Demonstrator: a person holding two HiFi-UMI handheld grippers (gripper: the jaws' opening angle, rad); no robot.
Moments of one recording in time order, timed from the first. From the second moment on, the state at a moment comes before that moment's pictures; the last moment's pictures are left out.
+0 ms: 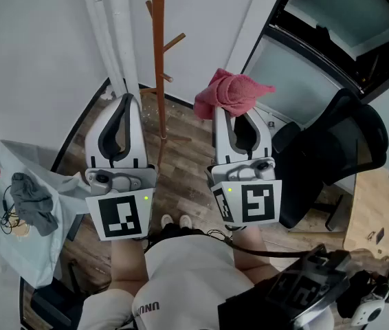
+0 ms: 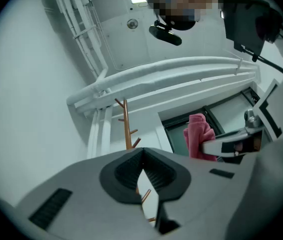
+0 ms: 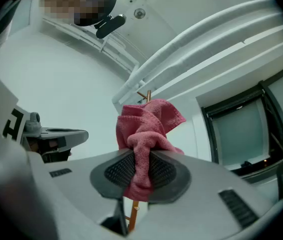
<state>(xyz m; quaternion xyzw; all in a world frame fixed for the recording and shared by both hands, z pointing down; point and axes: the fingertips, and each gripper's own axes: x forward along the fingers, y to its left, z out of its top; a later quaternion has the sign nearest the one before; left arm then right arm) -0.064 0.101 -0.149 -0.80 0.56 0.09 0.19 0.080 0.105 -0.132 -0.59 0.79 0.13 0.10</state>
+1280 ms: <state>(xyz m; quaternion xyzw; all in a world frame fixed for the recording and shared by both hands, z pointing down) -0.097 0.072 -0.116 -0.81 0.55 0.11 0.15 0.061 0.071 -0.103 -0.61 0.78 0.10 0.10</state>
